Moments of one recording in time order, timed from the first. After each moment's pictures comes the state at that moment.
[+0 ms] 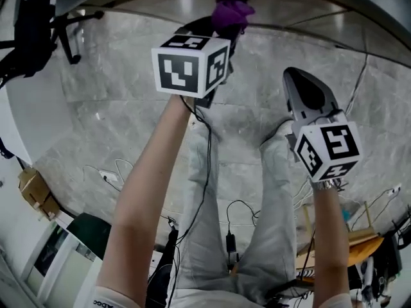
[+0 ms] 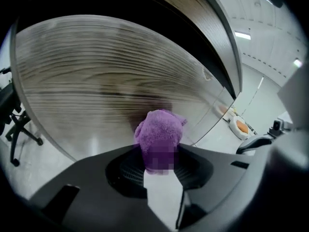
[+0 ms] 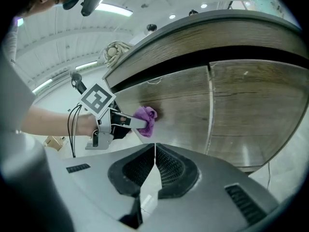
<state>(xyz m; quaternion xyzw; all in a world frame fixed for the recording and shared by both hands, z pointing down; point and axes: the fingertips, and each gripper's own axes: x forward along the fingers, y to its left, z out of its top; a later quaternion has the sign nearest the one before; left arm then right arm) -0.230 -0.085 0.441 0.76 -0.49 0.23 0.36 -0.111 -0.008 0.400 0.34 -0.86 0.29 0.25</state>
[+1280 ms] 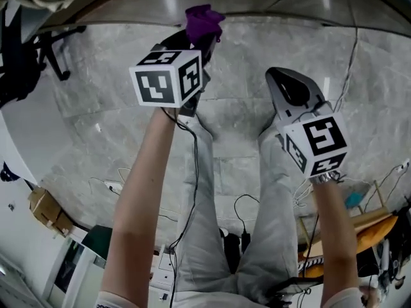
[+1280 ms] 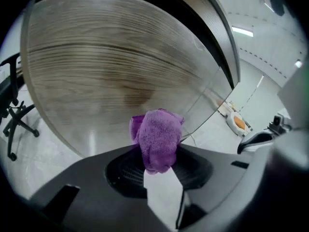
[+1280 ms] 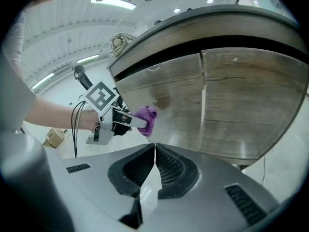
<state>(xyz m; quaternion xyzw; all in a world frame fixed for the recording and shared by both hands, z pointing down) -0.221 -0.044 0.480 0.75 -0.47 0.26 0.38 -0.096 0.030 0.426 0.33 -0.86 0.28 0.28</state>
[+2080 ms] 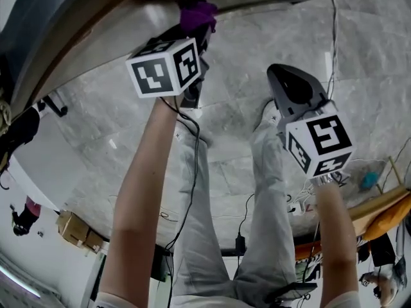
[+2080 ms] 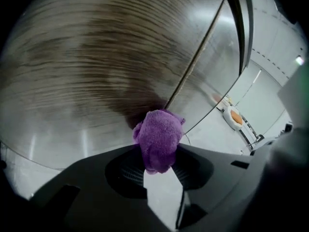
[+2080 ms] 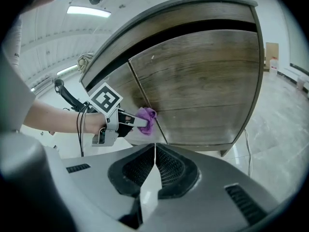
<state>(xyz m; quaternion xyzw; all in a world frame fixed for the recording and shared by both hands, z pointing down) -0.059 -0.107 0.531 0.76 -0.43 0.28 0.39 0.062 -0.002 0.458 0.41 -0.81 0.34 0.25</state>
